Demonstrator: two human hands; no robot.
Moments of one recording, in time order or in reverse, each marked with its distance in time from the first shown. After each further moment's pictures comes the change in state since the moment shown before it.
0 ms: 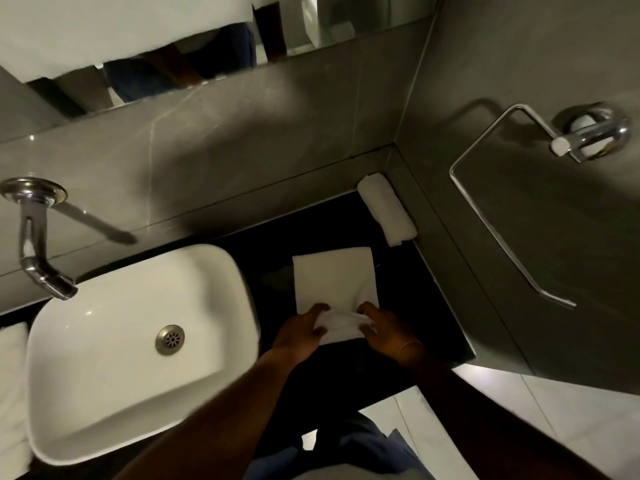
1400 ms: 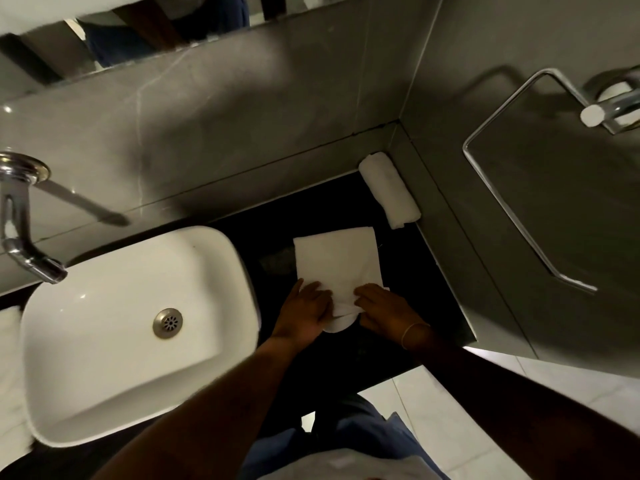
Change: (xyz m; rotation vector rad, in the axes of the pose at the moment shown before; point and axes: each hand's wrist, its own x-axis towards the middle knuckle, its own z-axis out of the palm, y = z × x) left_hand 0.021 -0.022 0.022 0.367 0.272 0.373; right_hand 0.015 0.025 0.012 -0.388 0.167 -0.520
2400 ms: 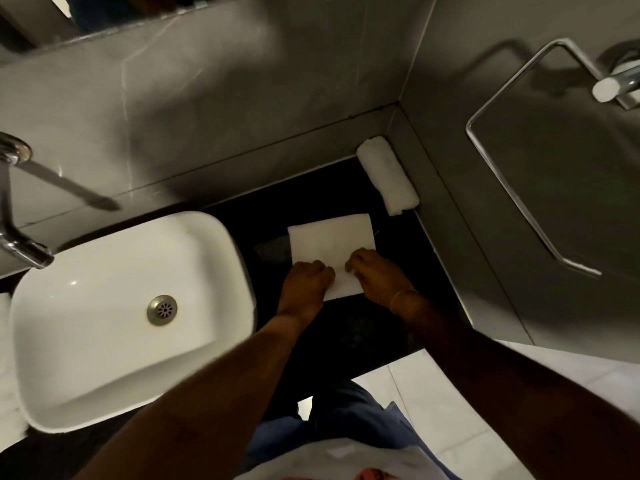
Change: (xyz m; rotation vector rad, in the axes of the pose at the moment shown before) left_hand 0.021 0.013 -0.010 0.073 -0.015 -0.045; right_hand 0.034 -0.001 -0.031 0.101 0.027 0.157
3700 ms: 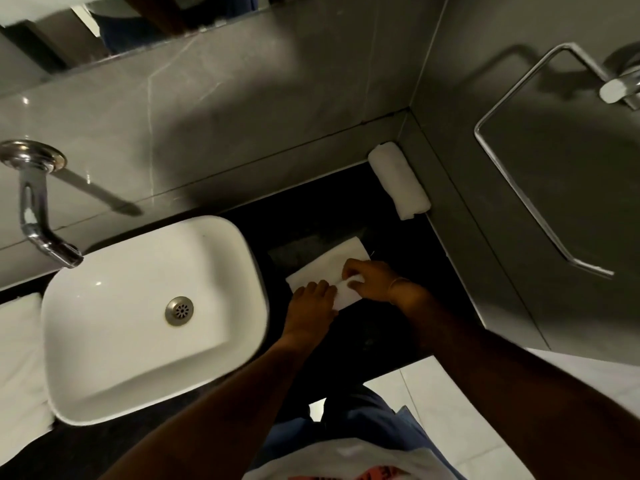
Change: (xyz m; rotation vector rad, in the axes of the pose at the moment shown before) left_hand -0.036 0.012 -0.004 0.142 -0.138 -0.118; right_hand 0.027 -0.021 -0.005 0.251 -0.318 0.188
